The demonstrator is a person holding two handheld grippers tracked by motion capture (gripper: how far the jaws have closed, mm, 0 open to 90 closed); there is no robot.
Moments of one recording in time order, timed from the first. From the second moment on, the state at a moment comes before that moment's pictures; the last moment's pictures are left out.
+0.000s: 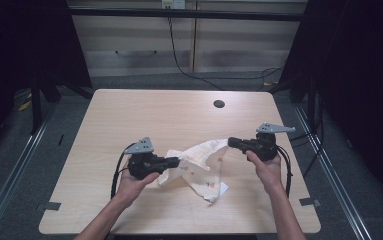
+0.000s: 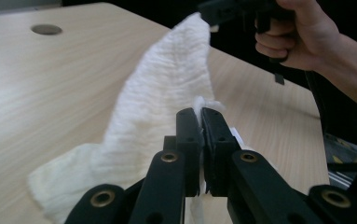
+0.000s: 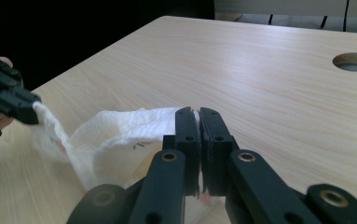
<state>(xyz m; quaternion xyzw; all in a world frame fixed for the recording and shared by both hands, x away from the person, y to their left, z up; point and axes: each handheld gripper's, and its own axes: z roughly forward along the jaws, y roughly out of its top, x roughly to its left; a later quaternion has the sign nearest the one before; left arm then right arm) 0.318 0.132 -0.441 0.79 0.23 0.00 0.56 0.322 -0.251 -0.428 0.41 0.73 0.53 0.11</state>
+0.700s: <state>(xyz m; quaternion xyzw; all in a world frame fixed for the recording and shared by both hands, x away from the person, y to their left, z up) 0.325 0.211 -0.367 0.73 0.25 0.09 0.62 0.307 -0.248 -0.352 0.37 0.73 0.55 0.16</state>
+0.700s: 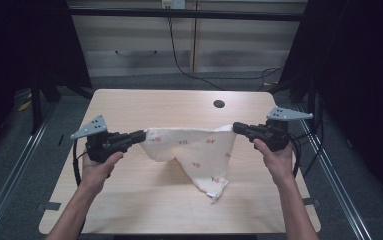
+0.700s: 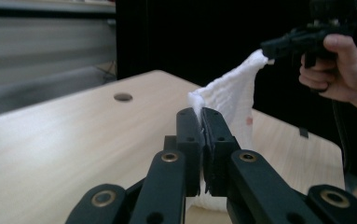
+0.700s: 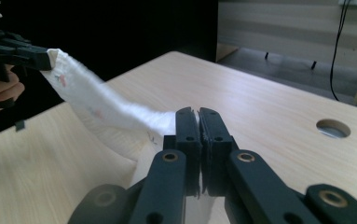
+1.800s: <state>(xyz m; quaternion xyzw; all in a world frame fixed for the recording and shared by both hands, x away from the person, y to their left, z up) 0.265 0.237 -0.302 0.72 0.21 0.14 0.65 0.210 -0.229 -0.280 0.29 0.74 0.59 0.17</state>
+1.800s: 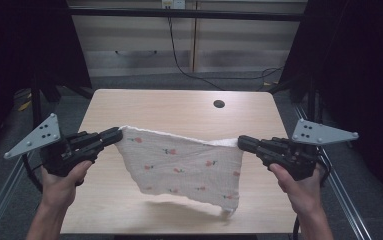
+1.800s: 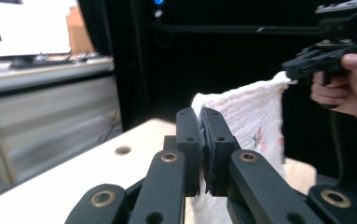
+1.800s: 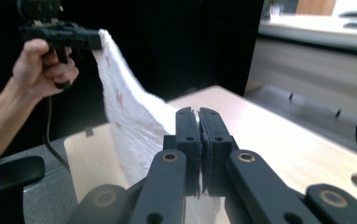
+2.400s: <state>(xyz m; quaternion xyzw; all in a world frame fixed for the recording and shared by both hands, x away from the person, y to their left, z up) 0.323 0.215 -0.387 0.76 0.29 0.09 0.57 0.283 -0.241 -0.373 0.39 0.75 0.52 0.11</state>
